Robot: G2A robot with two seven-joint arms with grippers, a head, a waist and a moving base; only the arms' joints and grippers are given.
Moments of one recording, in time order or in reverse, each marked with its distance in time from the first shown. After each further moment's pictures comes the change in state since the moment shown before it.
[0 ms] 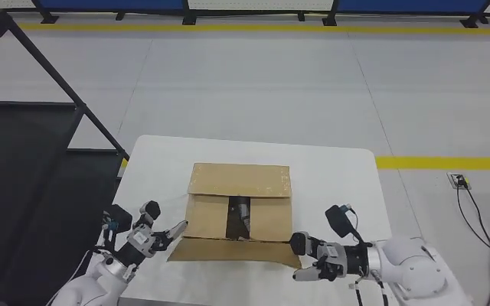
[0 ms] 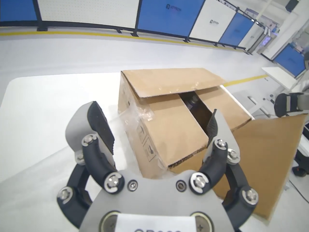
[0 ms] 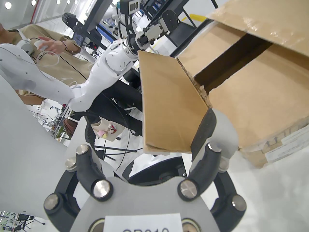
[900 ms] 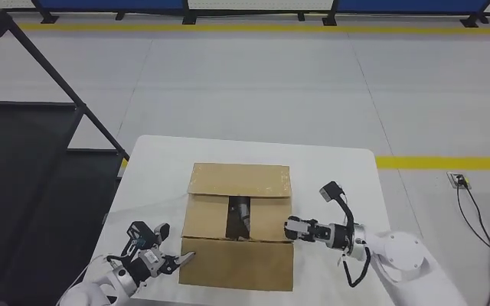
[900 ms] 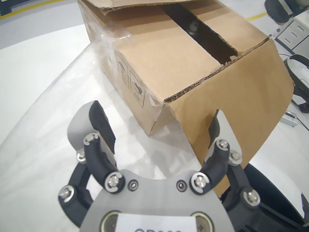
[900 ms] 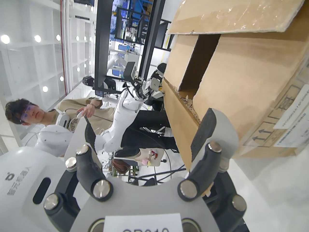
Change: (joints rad) left arm -0.001 0.021 0.030 0.120 0.204 -0.135 -0.031; right arm 0.159 -0.006 -0.150 0.163 0.239 0.476 -0.231
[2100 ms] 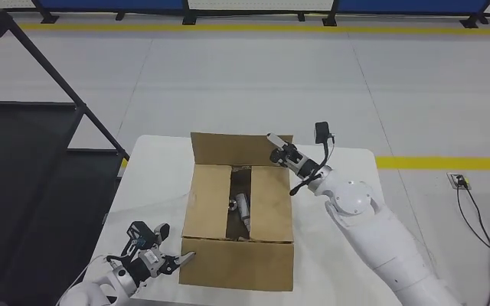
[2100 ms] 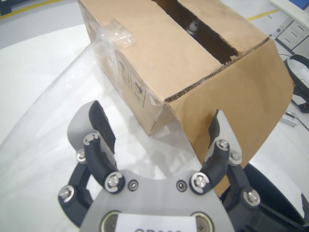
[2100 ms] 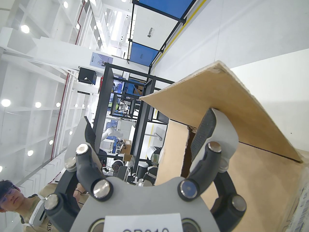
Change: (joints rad) left arm 0.000 0.000 0.000 0.000 0.000 0.000 0.000; right arm 0.468 -0.166 -0.302 0.408 -0.022 0.009 -0.558
